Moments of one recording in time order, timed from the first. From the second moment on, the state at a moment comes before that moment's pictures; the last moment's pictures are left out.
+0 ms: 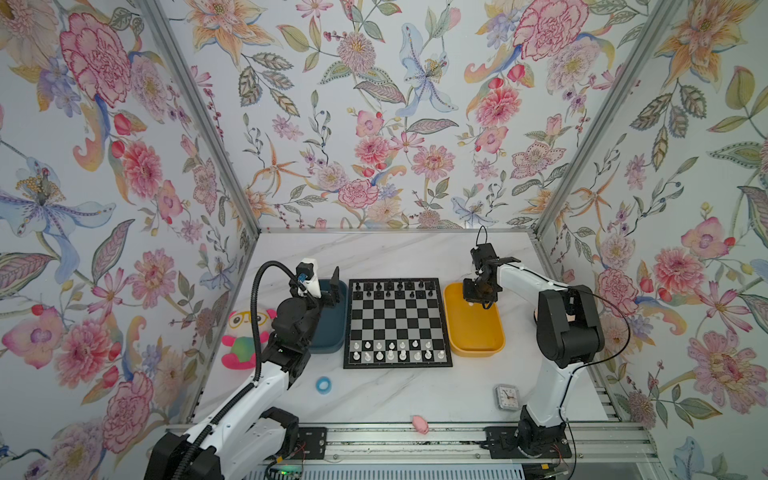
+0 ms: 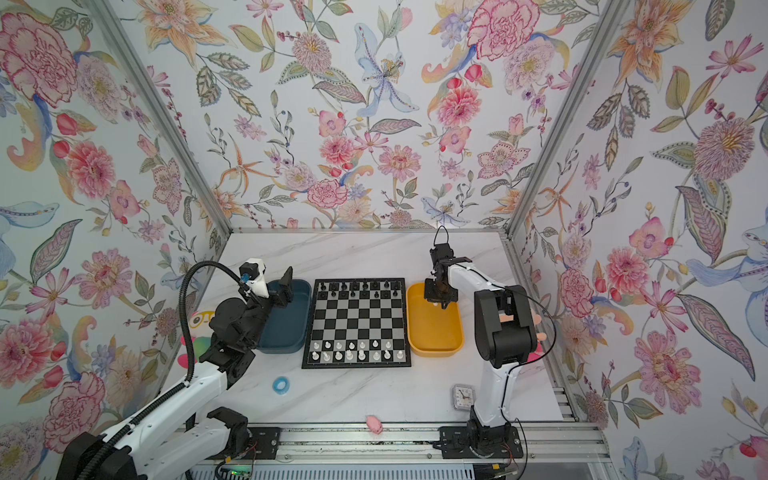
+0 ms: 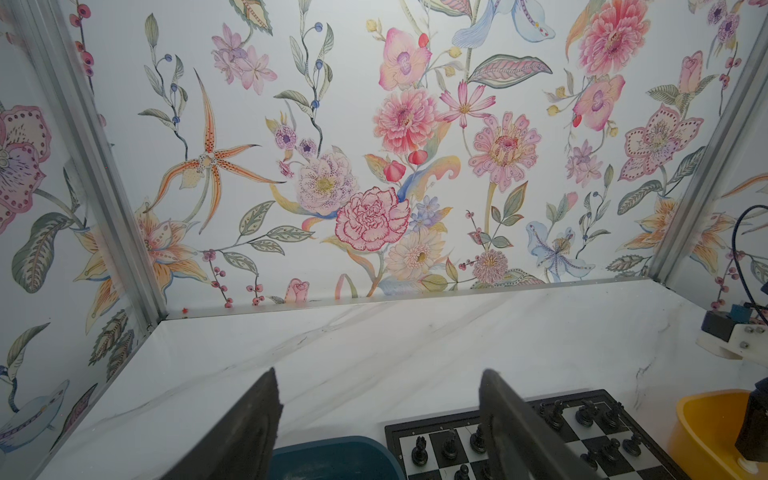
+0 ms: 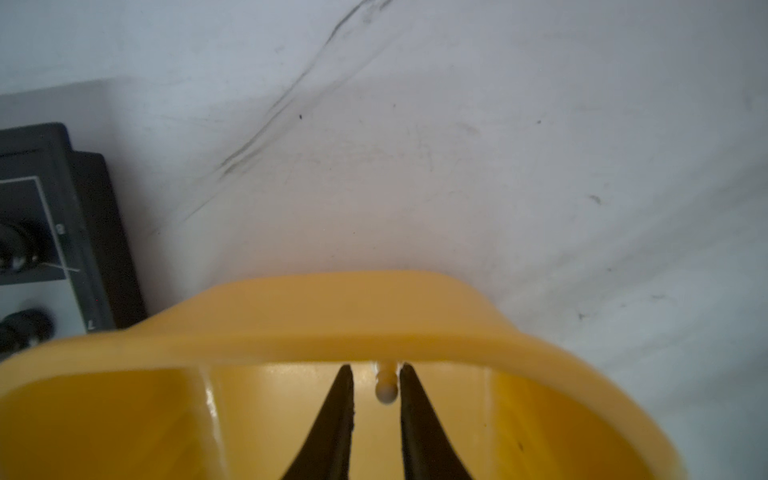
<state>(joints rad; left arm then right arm) -0.37 0.97 0.48 0.54 -0.21 -0.02 0.22 1.93 1.36 -0.71 0.01 0.27</state>
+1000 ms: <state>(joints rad) -0.37 0.97 0.48 0.54 -0.21 -0.02 0.21 1.94 1.36 -0.71 0.01 0.27</state>
